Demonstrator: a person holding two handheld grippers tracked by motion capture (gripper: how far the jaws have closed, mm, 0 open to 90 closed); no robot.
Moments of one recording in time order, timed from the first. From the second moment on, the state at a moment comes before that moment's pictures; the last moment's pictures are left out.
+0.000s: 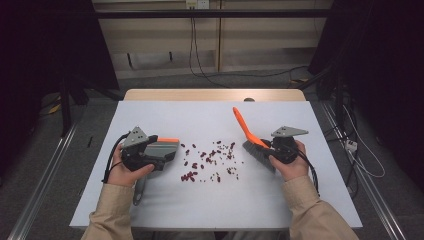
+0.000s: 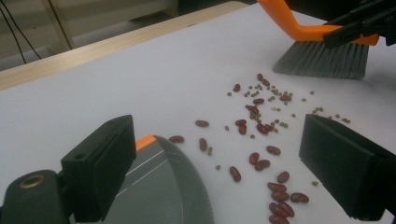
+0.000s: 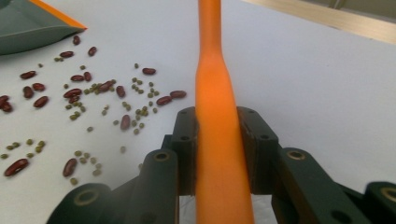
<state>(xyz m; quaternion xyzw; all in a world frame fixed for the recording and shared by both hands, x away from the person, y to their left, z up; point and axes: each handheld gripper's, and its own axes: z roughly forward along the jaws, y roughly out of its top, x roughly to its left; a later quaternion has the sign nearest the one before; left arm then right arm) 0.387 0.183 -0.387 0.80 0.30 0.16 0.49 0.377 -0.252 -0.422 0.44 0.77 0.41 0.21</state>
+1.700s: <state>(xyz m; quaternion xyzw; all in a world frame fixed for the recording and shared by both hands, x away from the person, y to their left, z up) 0.382 0.199 -0.400 0.81 0.31 0.15 0.48 0.474 -0.194 -0.429 0.35 0.80 0.41 0.28</state>
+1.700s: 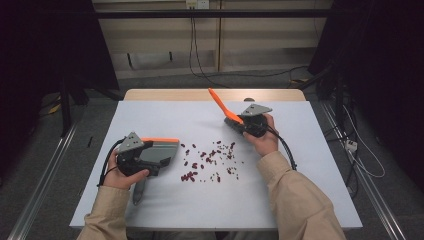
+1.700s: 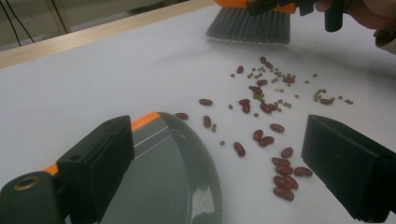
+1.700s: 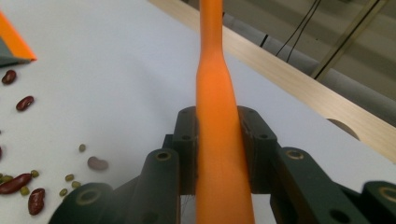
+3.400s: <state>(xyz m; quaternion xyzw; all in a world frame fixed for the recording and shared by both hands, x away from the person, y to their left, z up) 0.377 0.207 -0.404 0.81 0.31 0.14 0.47 0.373 -0.154 -0.427 0.22 0.85 0.43 0.20</state>
